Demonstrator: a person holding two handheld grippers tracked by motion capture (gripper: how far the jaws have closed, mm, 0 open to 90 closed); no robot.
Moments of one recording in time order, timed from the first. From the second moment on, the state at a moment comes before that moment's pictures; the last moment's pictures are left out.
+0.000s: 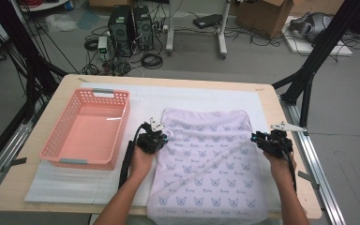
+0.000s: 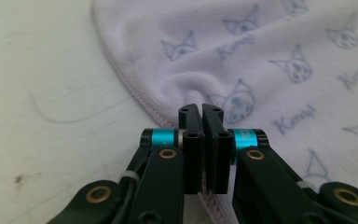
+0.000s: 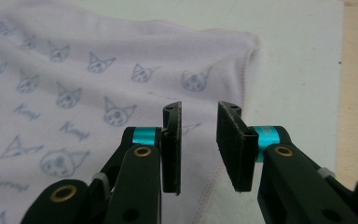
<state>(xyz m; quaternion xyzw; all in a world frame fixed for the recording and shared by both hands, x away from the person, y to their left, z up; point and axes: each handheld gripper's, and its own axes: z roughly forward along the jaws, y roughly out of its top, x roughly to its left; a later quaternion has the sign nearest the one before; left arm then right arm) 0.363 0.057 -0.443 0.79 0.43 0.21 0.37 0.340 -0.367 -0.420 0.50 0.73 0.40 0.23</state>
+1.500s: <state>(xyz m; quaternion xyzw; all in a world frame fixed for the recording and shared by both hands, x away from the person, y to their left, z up) 0.318 0.095 -0.441 0.75 0.45 0.16 0.46 0.290 -0.353 -0.445 0.49 0.75 0.37 0.23</state>
